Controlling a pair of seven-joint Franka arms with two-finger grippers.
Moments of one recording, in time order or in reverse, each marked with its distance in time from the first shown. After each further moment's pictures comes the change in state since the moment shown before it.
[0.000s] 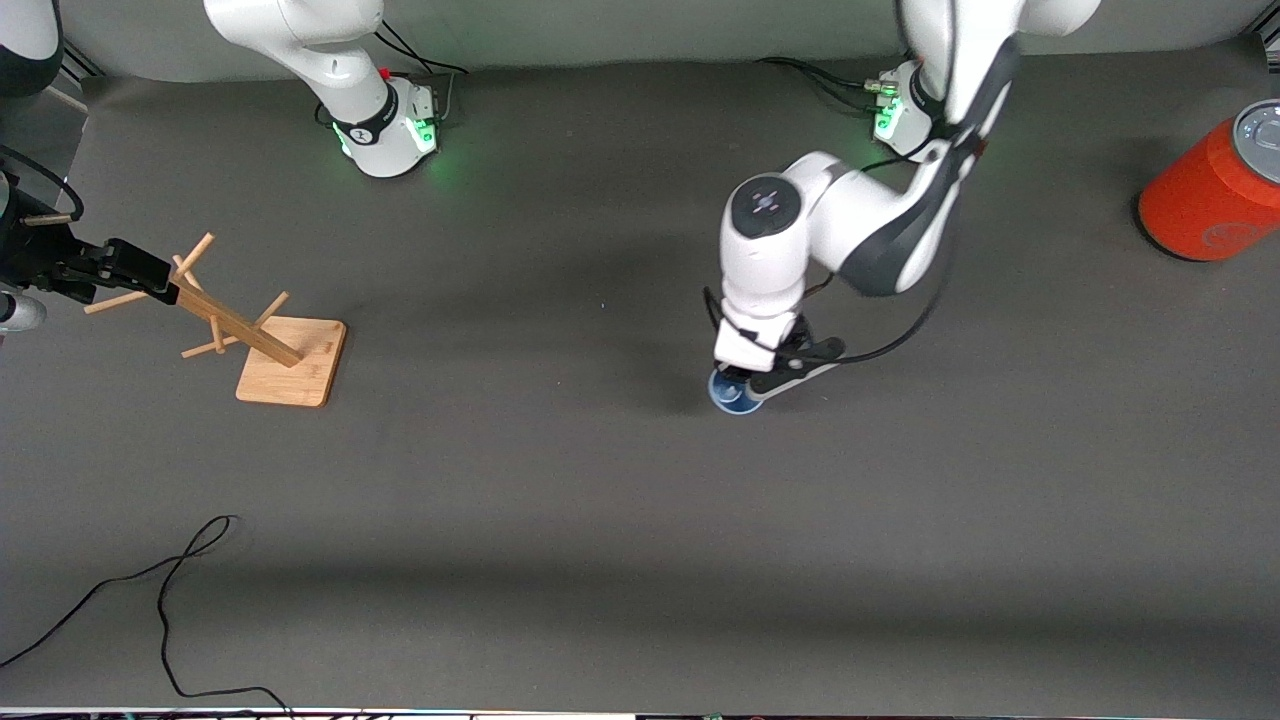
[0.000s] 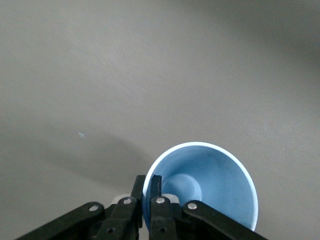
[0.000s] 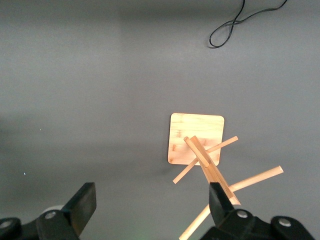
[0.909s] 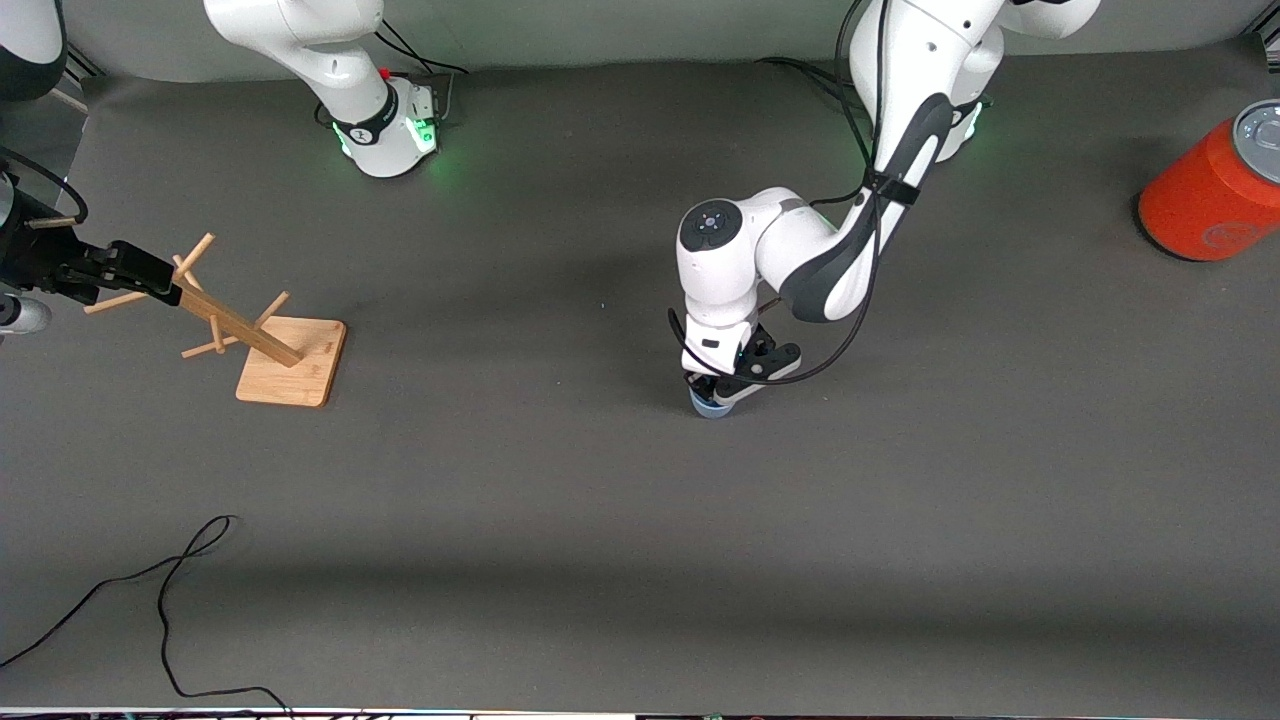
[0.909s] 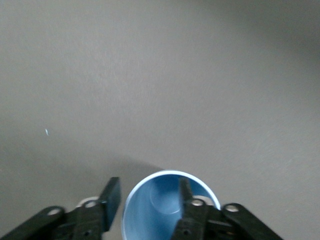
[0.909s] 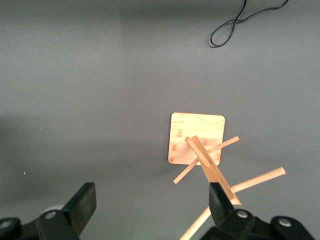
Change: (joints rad) left arm -0.040 0.080 0.000 0.047 0.170 0.022 -0.190; right arm 0.000 0.007 0.003 0.000 0.000 0.001 0.000
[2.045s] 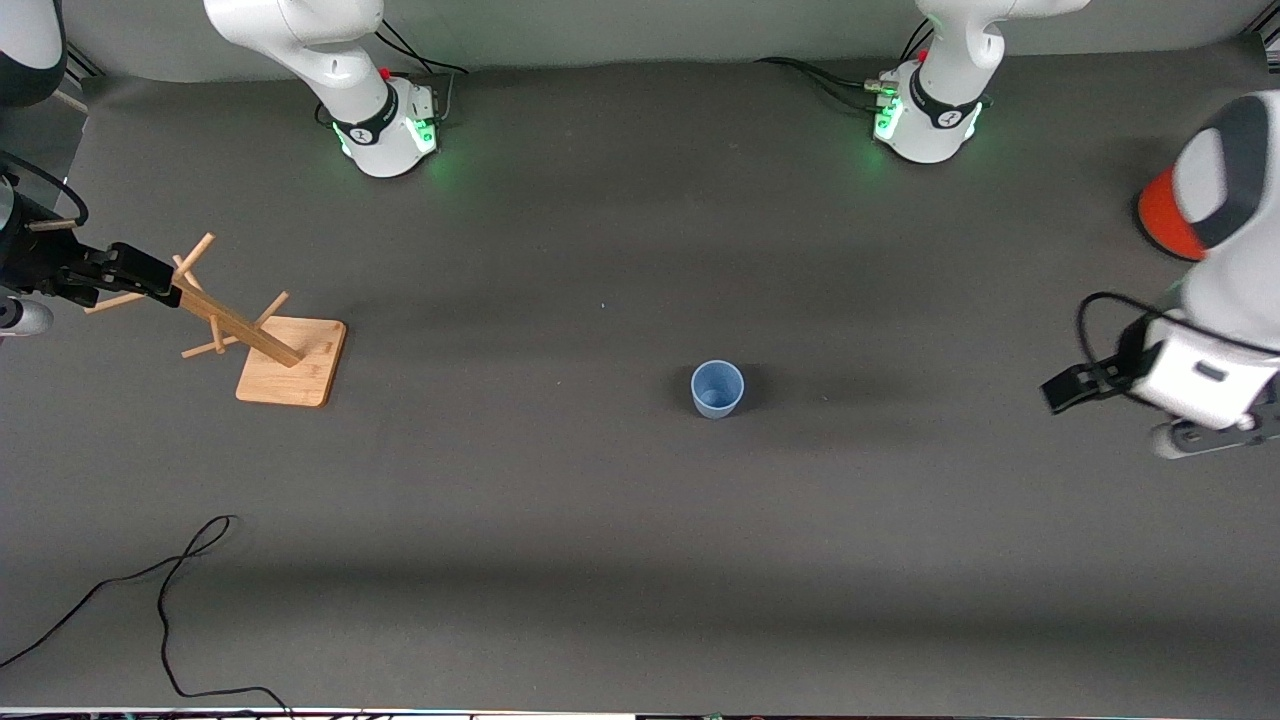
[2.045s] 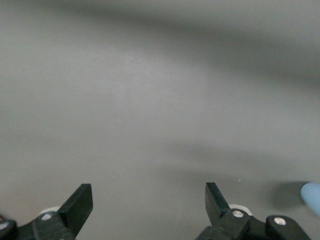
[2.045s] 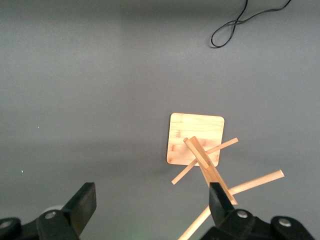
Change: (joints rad) left arm 0.595 -0.326 0.064 0.213 -0.394 -0.562 1.270; right arm -0.001 0.002 -0.004 0.000 0.000 0.001 -0.020
